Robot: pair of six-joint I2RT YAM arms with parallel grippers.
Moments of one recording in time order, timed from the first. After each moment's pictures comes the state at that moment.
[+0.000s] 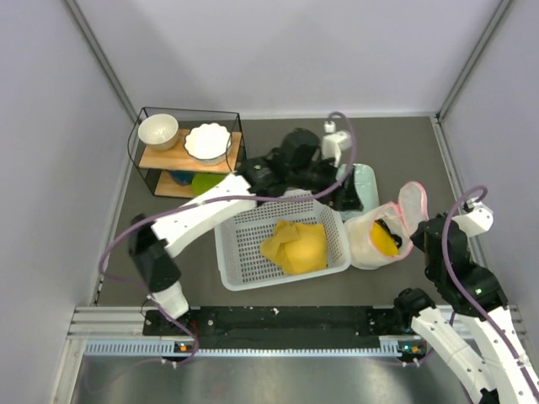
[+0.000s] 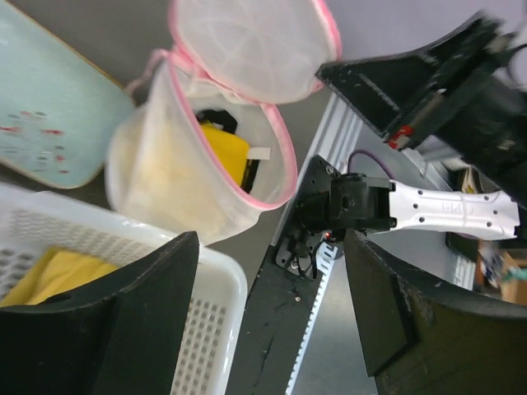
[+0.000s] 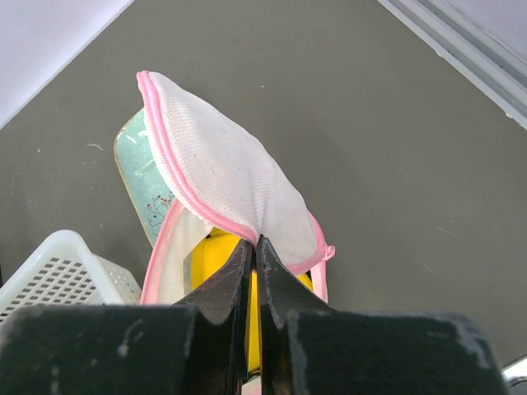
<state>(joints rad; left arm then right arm) -0.91 1.65 1.69 -0.47 0.44 -0.45 0.40 0.41 0.79 -0.92 0.70 0.79</state>
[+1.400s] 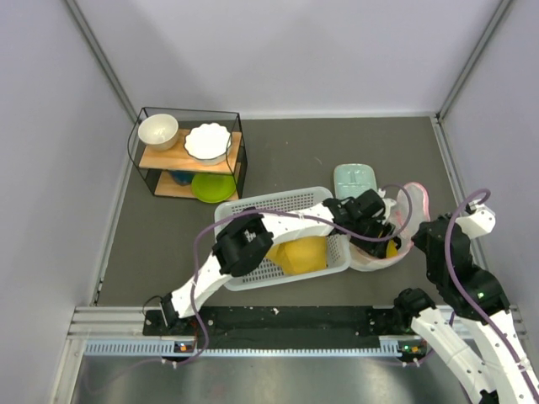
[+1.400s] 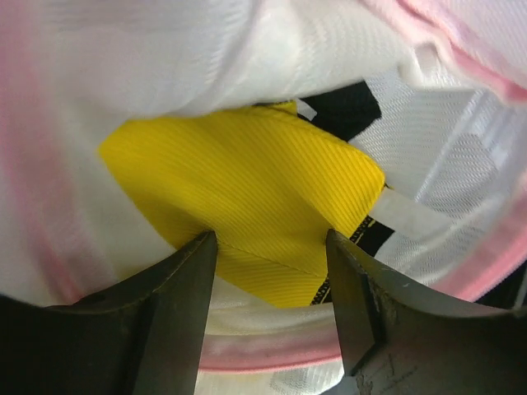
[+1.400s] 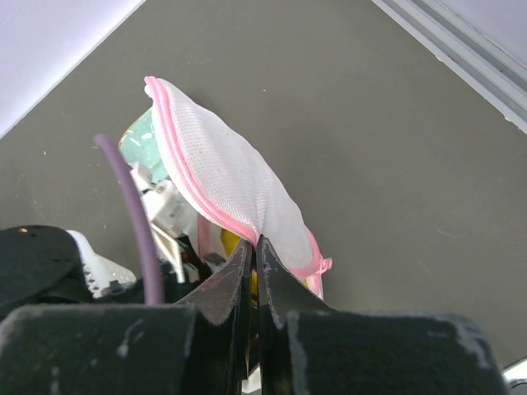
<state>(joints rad) -1.12 2.35 1.94 -0.41 0.37 -0.51 0.40 0.39 0.79 -0.92 0.70 0.79</state>
